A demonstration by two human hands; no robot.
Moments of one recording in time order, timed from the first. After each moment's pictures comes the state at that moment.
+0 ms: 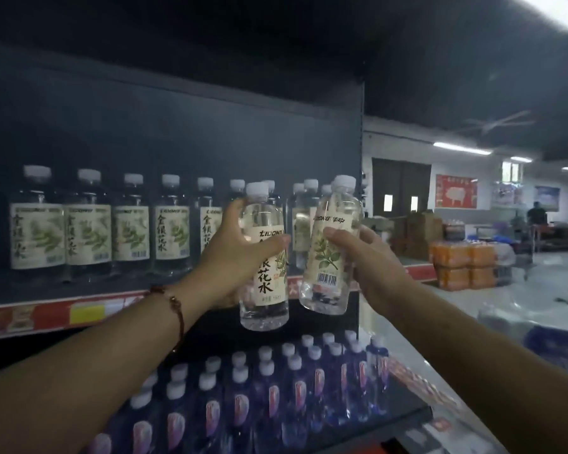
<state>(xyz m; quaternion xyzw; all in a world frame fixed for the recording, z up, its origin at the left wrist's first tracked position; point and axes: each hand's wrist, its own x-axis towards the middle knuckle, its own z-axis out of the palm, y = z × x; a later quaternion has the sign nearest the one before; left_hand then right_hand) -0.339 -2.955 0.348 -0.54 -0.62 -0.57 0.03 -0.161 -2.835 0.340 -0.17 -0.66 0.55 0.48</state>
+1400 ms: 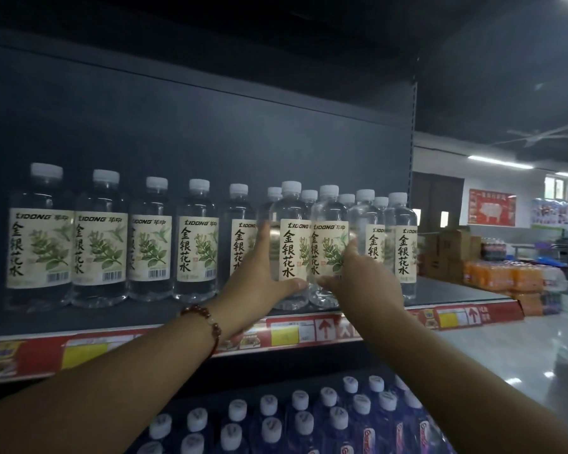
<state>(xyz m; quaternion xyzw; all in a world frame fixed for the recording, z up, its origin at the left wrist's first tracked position) -0.432 -2.882 0.333 -0.57 -0.66 -0.48 0.04 -0.301 -2.769 0.336 -0.44 -0.82 -0.07 0.37</state>
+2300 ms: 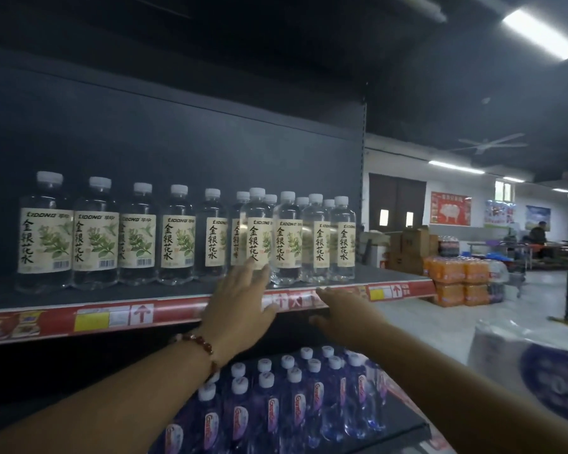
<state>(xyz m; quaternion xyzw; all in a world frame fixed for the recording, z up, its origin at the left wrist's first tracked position) -0.359 -2.932 0.288 -0.57 -0.75 -0.24 0.23 -0.191 -2.820 0.297 -0.36 -0.91 -0.03 0.21</state>
